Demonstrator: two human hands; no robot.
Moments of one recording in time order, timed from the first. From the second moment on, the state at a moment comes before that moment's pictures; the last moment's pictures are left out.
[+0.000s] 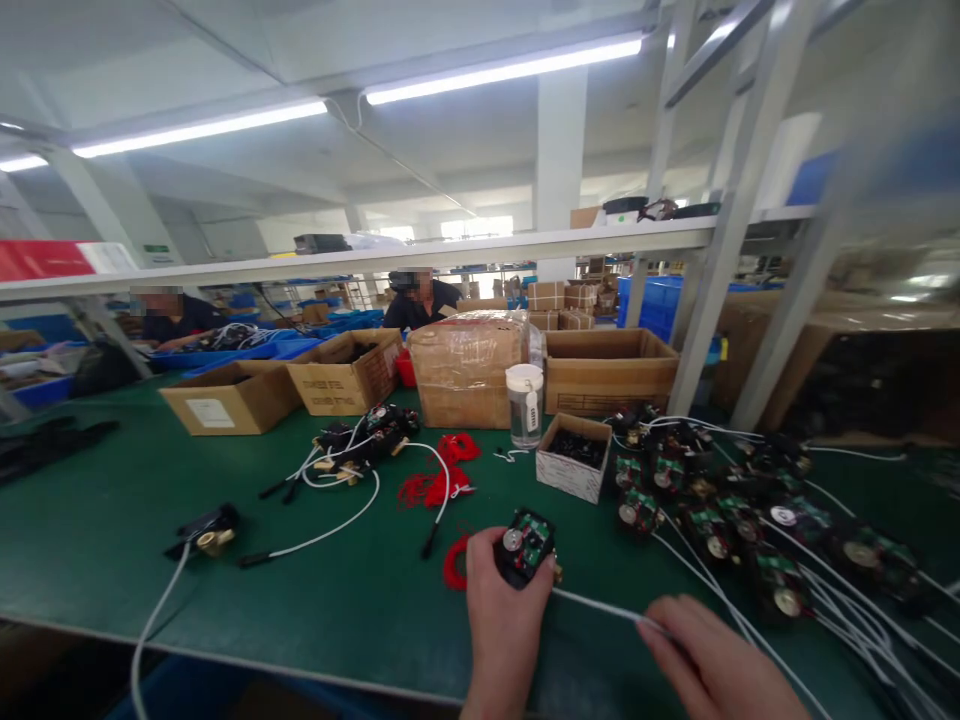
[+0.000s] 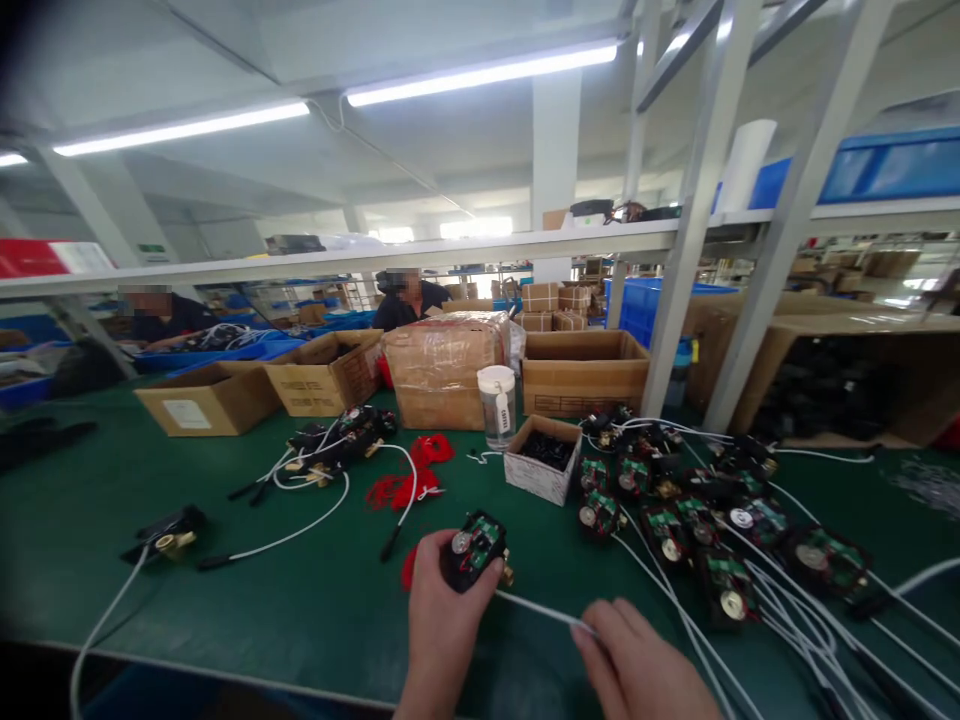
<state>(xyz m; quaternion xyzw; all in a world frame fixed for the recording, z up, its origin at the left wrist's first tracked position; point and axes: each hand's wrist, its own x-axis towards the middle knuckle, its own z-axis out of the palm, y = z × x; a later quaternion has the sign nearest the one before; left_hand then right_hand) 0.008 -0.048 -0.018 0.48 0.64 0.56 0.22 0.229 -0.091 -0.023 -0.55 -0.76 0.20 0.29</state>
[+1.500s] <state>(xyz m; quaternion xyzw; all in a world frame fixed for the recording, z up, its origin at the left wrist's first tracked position) -0.055 -0.053 -0.026 0.67 0.62 0.37 0.15 0.210 -0.058 -0.078 -0.58 -0.67 0.22 0.41</state>
